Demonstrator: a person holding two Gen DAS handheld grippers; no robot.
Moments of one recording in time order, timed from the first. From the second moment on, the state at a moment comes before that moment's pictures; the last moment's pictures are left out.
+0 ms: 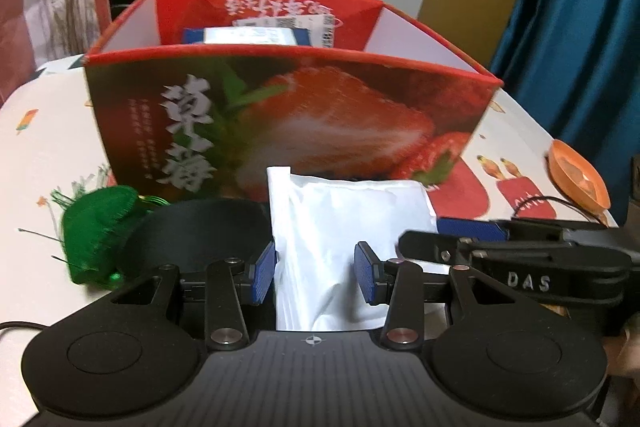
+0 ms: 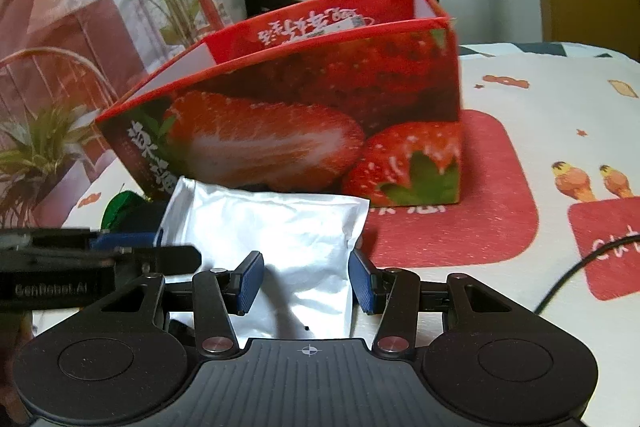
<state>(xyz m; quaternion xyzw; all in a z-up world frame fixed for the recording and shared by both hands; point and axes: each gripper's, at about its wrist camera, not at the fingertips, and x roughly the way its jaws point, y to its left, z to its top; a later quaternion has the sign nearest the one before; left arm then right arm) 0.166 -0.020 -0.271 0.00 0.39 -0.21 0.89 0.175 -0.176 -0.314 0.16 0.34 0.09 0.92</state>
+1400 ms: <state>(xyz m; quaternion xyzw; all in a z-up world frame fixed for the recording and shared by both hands) 0.166 -0.003 -0.289 -0.06 0.42 -0.20 0.88 0.164 -0.197 -0.316 0.15 0.35 0.07 0.92</state>
